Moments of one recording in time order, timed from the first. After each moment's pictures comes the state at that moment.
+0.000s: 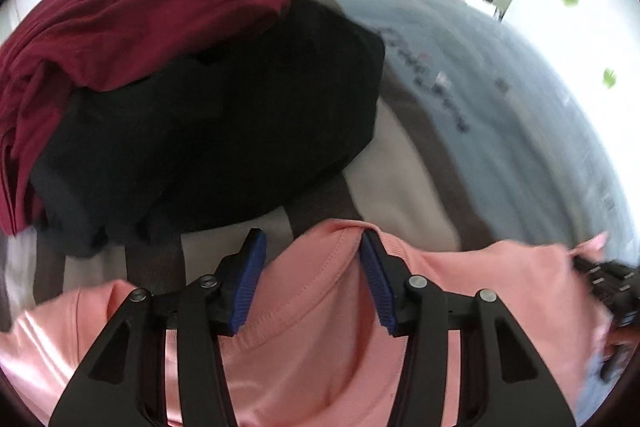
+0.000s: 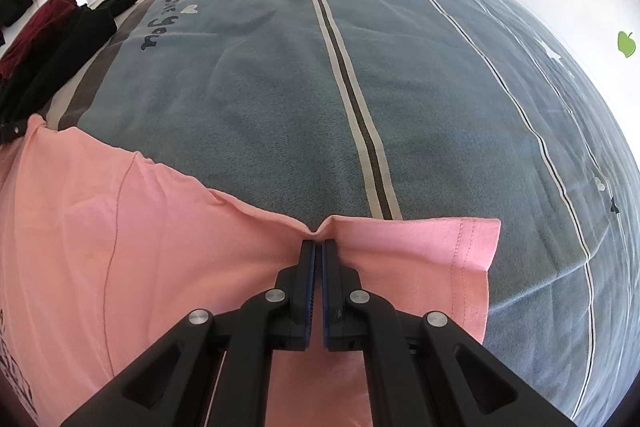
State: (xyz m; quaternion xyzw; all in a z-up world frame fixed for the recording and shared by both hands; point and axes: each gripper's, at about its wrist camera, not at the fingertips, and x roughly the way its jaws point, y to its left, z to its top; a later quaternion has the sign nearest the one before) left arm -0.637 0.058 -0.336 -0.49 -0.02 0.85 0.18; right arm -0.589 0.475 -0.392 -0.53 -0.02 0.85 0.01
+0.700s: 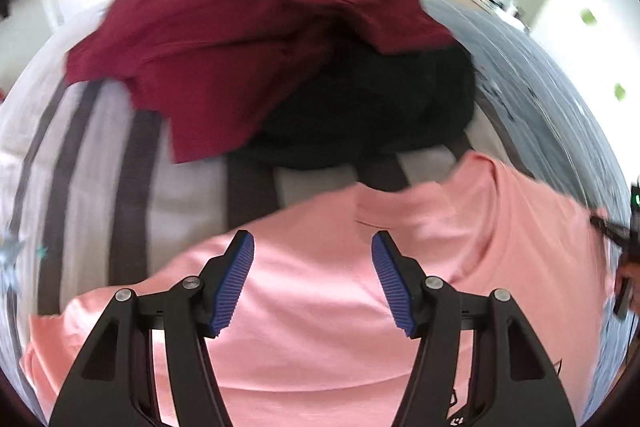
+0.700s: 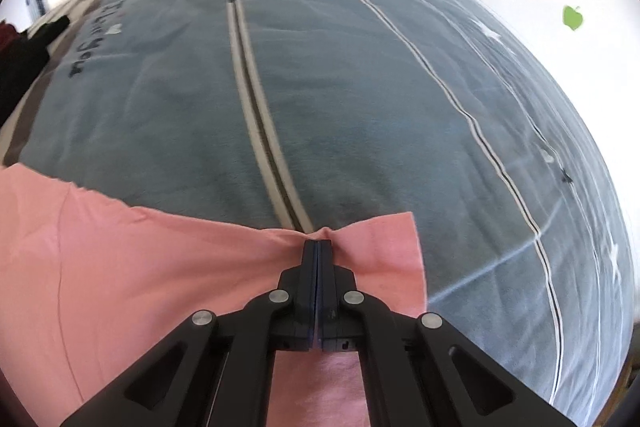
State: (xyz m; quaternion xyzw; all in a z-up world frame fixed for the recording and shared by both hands) left arm -0.561 -0.094 -0.314 -0.50 0.03 0.86 0.13; right arm -0.603 0.490 -0.389 -0.53 -0.03 0.83 0.13
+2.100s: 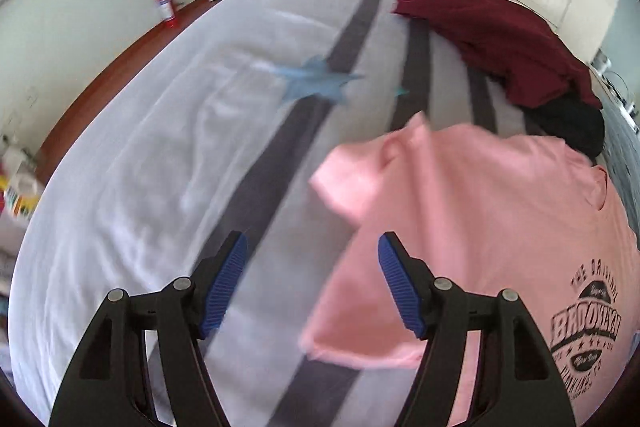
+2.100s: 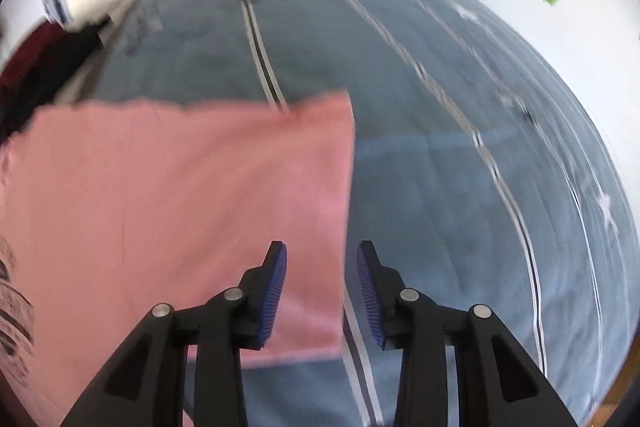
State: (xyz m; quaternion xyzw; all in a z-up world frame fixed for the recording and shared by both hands) left arm -0.434 -0.276 -0.317 -0.48 -0.10 0.86 -0.15; right arm -0.470 0.486 -0.352 -0.55 0.02 0.83 0.12
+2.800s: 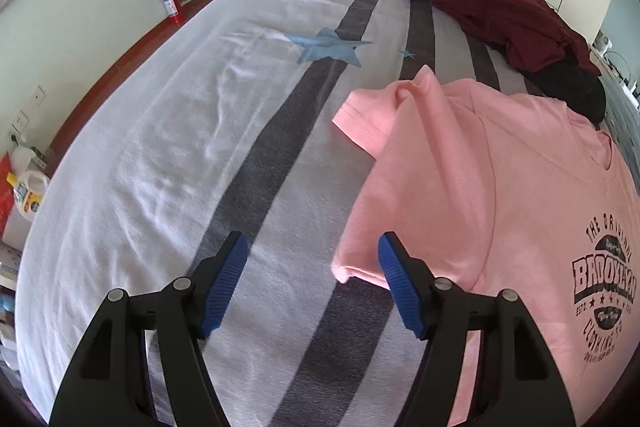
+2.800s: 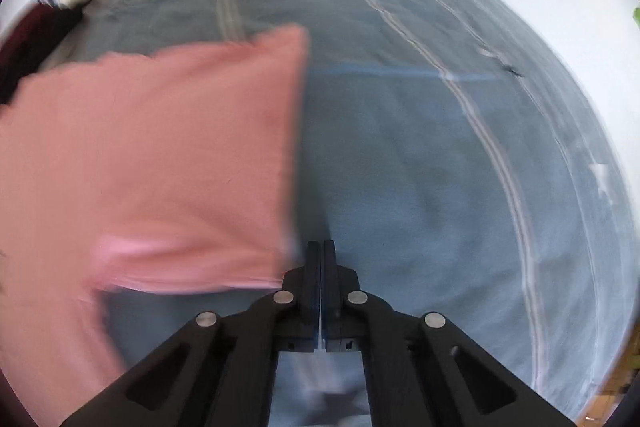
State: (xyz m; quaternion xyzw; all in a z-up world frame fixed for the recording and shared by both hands) left arm -0.408 -0.265 -0.330 -0.50 -0.07 0.85 -0.15; right arm -0.442 0.526 -0.368 -0.56 0.02 0.82 0.13
